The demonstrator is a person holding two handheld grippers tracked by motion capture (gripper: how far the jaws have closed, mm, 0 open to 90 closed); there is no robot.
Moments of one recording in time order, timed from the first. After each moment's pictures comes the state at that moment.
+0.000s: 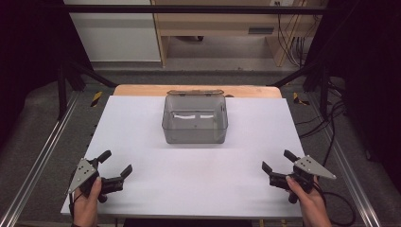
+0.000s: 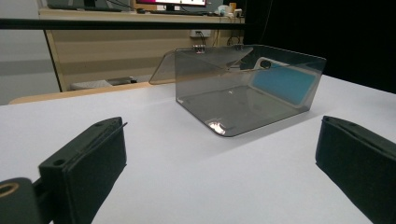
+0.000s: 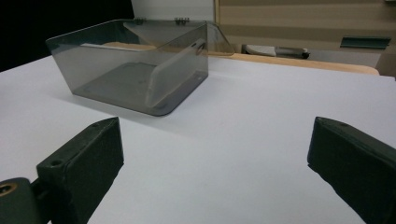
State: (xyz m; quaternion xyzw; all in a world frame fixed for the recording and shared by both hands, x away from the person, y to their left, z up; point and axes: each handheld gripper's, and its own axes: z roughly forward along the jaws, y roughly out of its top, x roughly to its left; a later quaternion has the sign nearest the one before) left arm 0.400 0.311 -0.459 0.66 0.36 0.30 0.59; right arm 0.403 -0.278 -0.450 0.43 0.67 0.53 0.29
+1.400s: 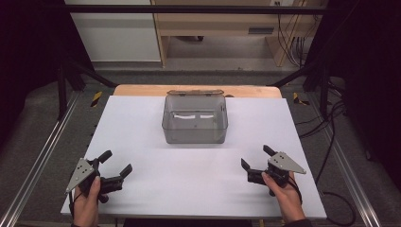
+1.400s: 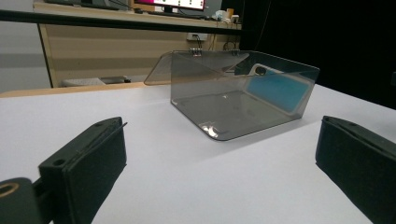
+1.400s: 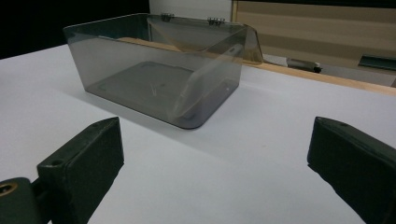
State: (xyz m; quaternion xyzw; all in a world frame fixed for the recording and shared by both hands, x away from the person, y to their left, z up) left arm 0.401 0.311 -0.460 0.64 0.38 0.28 0.61; right arm 0.424 -0.222 -0.459 0.39 0.68 0.53 0.31
